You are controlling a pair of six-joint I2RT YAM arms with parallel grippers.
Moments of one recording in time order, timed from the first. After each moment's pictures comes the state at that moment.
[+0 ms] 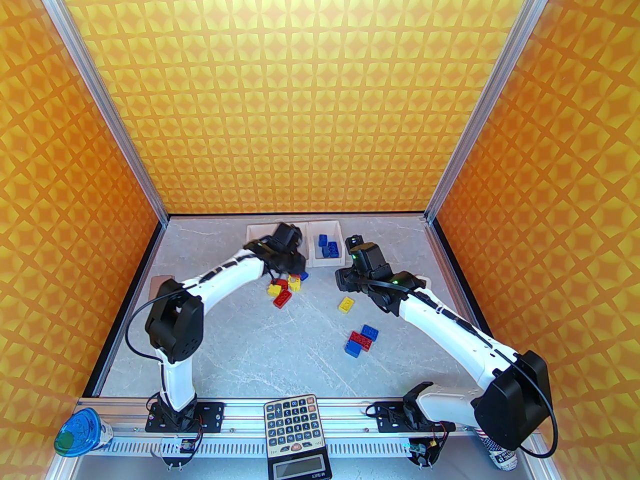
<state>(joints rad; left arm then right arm) -0.58 1.93 1.62 -0.60 0.01 -0.38 0.49 1.29 1.05 -0.56 0.23 0.18</state>
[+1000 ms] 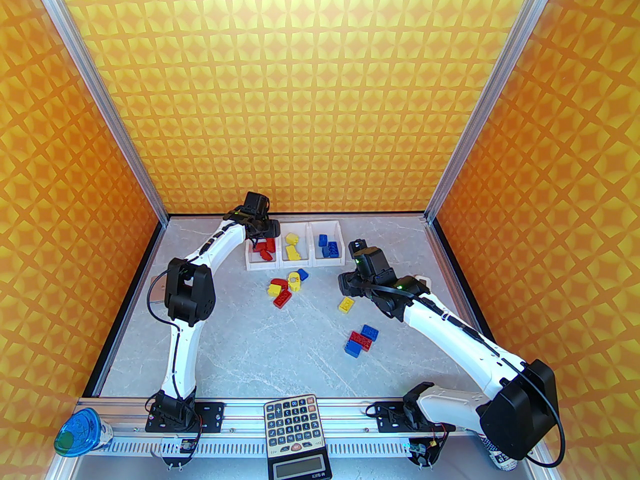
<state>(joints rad) -0.33 2.27 2.08 -0.68 0.02 -0.33 0.49 1.25 1.01 -0.59 0.23 0.19</state>
